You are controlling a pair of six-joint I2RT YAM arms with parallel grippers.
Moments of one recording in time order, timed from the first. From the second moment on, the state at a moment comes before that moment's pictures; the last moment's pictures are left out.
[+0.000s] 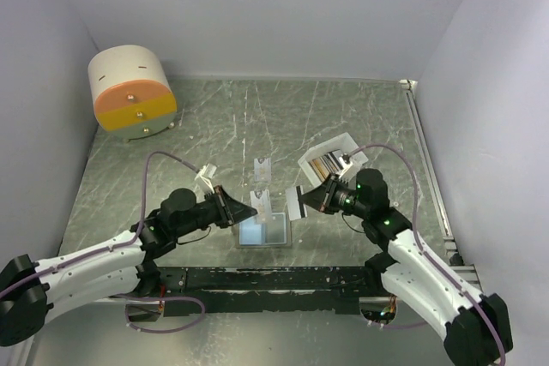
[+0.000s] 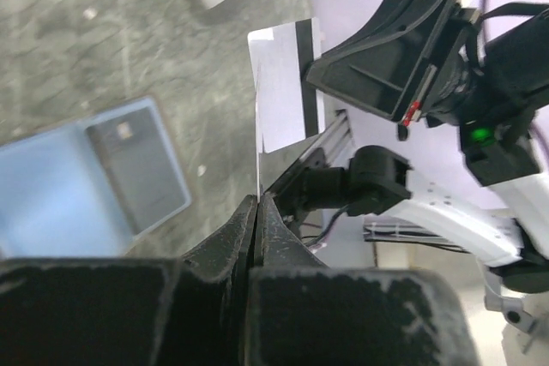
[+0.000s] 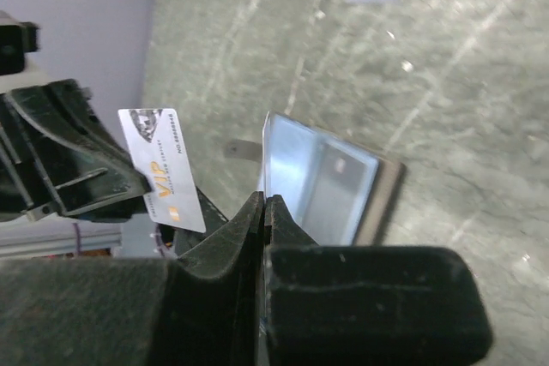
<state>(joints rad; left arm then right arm) -0.89 0.83 0.29 0.34 0.12 -1.08 0.44 0.70 0.36 -0.02 -0.46 0.80</state>
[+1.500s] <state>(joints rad) -0.89 1.19 0.32 0.17 0.20 -1.02 0.48 1.14 0.31 0.02 -0.48 0.59</state>
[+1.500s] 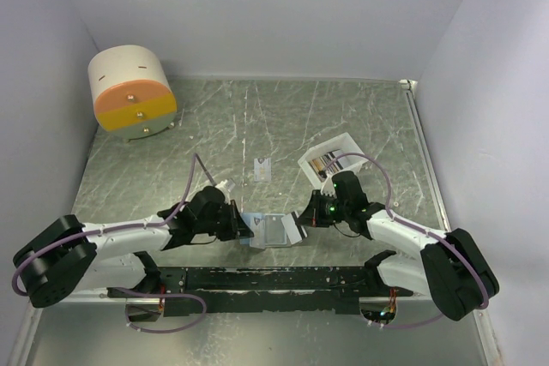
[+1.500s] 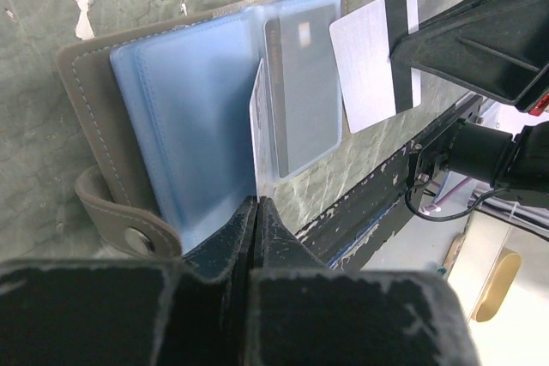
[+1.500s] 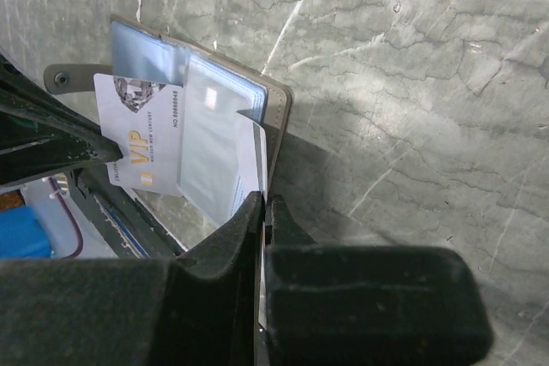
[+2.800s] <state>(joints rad) -0.87 1.27 0.40 0.11 0.27 -1.02 0.48 1.13 0.31 -0.01 -0.45 0.58</state>
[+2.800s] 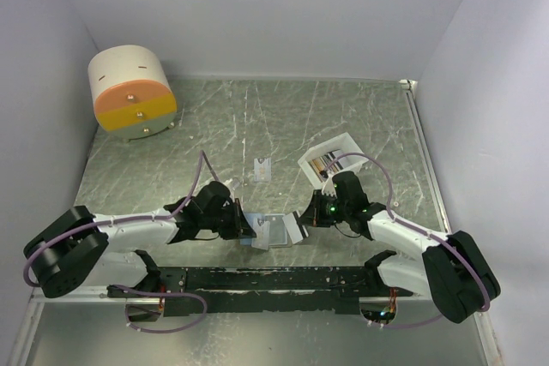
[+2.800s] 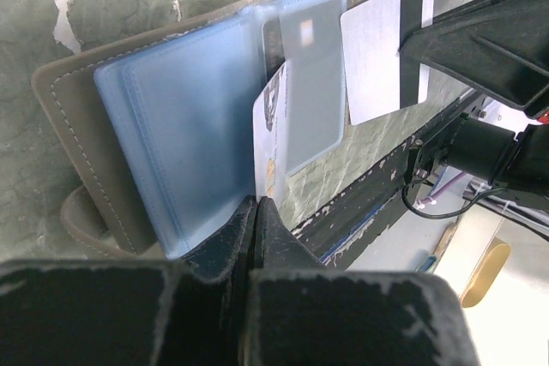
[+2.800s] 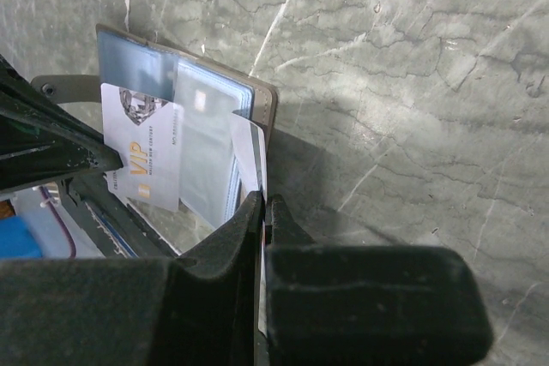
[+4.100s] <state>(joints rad) -0.86 1.37 0.40 0.20 0.21 -1.08 0.48 1.05 0.29 -0.03 -0.44 0.61</state>
